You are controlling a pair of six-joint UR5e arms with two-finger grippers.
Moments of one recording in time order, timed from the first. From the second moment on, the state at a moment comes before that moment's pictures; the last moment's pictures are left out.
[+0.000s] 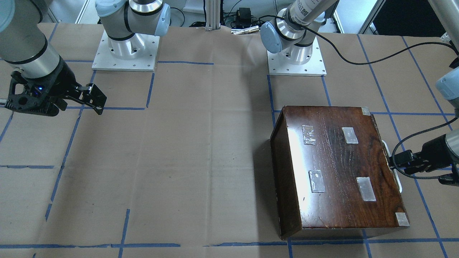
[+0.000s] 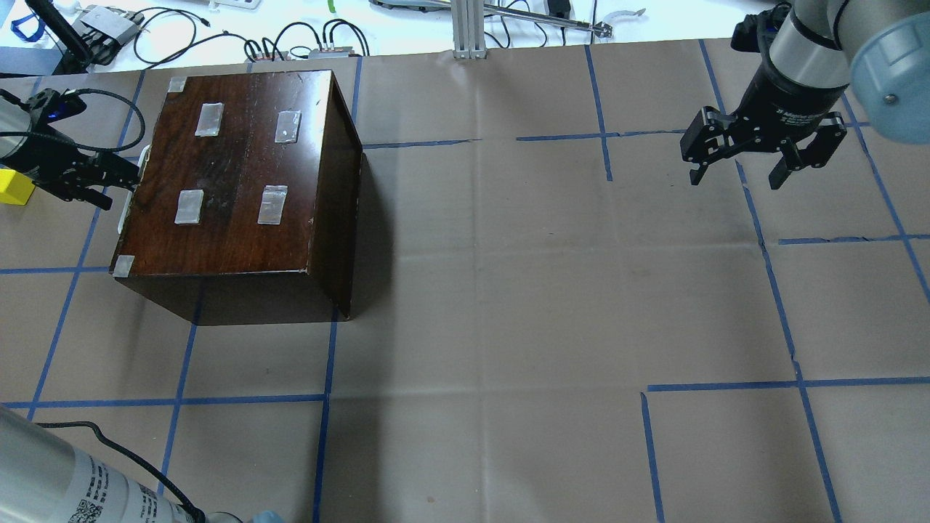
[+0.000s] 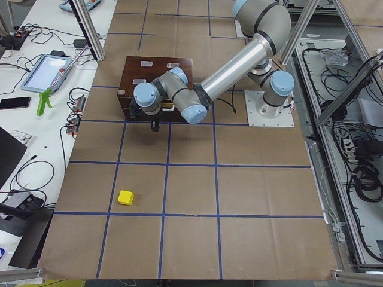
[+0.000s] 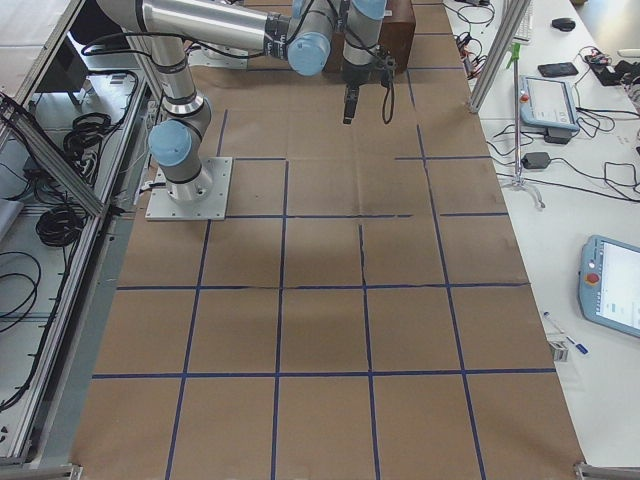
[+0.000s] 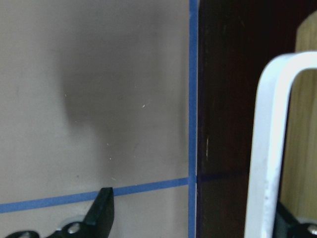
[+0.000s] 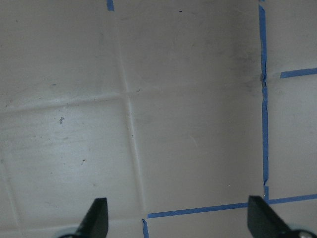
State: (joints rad) left arm -0.97 -2.03 -1.50 -1.33 1.32 0.63; right arm 1.43 -1.52 1.65 -1.63 -1.57 -0.03
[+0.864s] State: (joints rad) left arm -0.92 -2.03 -1.49 -1.33 1.33 0.67; right arm 1.43 -1.52 1.65 -1.63 -1.57 -0.03
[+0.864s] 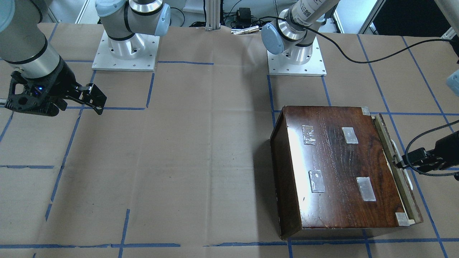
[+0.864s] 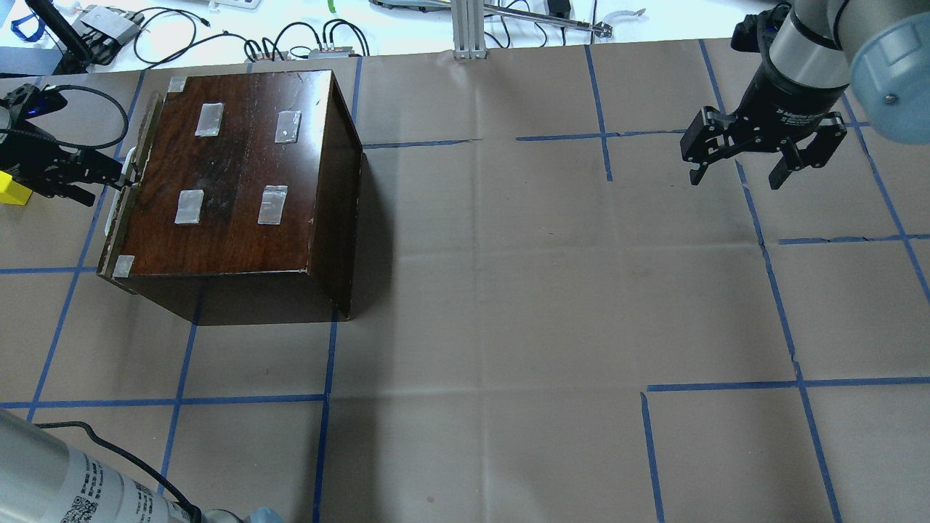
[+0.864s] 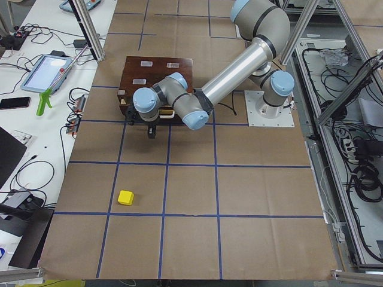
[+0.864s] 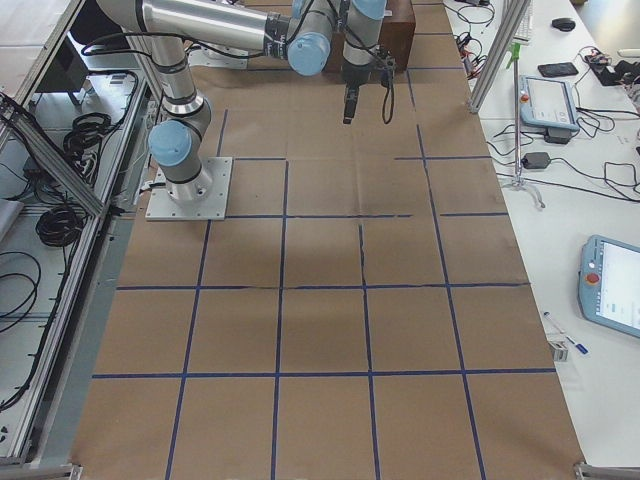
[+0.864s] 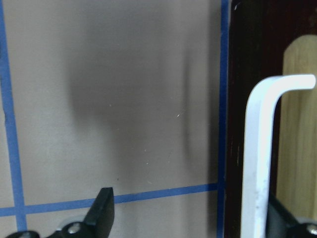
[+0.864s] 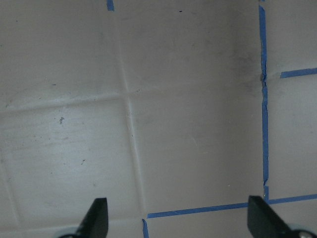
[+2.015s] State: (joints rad) left arm -0.84 -2.06 -1.43 -1.32 1.36 0.75; right arm 1.43 -1.52 1.65 -1.63 -1.57 -0.03
